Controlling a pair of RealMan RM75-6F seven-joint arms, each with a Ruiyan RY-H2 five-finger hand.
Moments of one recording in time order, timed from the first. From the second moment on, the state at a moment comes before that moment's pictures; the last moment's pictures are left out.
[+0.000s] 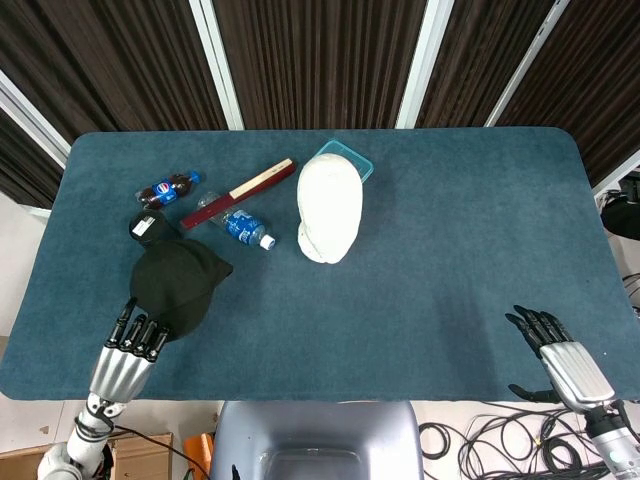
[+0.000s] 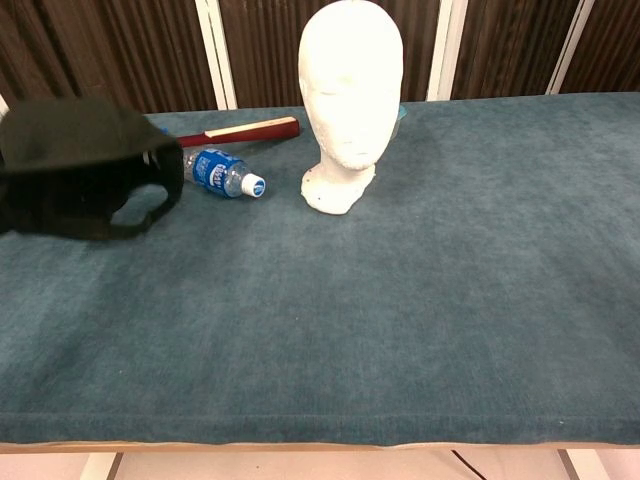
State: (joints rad) left arm -0.41 -1.97 -0.02 -0.27 1.72 2.15 0.09; right arm 0.16 -0.99 -0.11 -1.63 -1.64 1.31 0.20
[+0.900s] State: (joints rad) left arm -1.00 -1.53 -0.30 -0.98 1.71 1.66 0.63; right arm 0.17 -0.97 -0.09 -1.62 -1.63 1.30 0.28
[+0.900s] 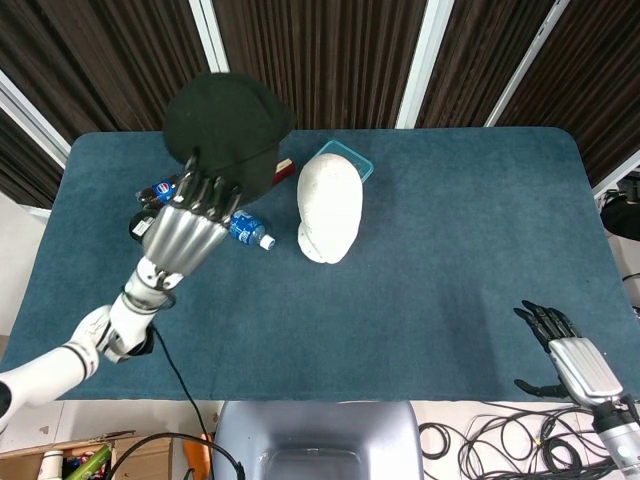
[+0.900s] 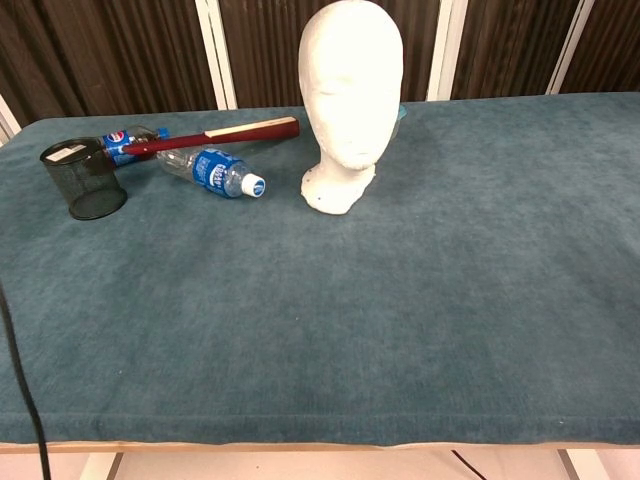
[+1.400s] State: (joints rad) left arm -1.16 -1.79 -0.29 -0.59 1.67 1.53 0.48; right arm 0.17 -0.94 -0.09 -1.59 -1.62 1.30 0.35
